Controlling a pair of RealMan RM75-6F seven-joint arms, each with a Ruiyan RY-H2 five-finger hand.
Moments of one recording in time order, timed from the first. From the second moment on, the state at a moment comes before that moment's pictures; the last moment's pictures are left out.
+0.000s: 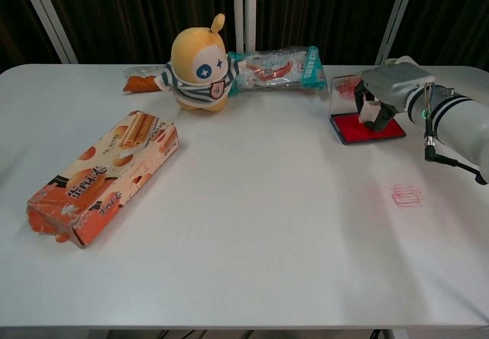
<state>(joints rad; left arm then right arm) -0.15 -1.07 -0.04 -1.53 1.45 1.38 -0.03 0.81 -1.85 0.27 -0.87 -0.89 0.81 -0.58</state>
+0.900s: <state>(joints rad) -0.14 -1.06 -0.03 -1.56 1.47 1.40 0.00 0.56 -1.56 0.06 -1.40 -1.06 1.07 -0.56</state>
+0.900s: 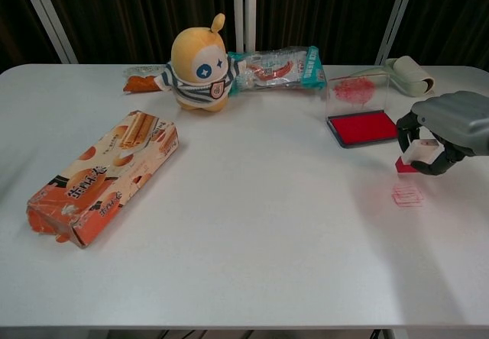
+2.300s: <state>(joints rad) -0.14 -1.07 -0.04 -1.54 1.47 1.41 -0.03 0.55 -1.52 0.04 -1.47 -1.06 1.03 -0.60</state>
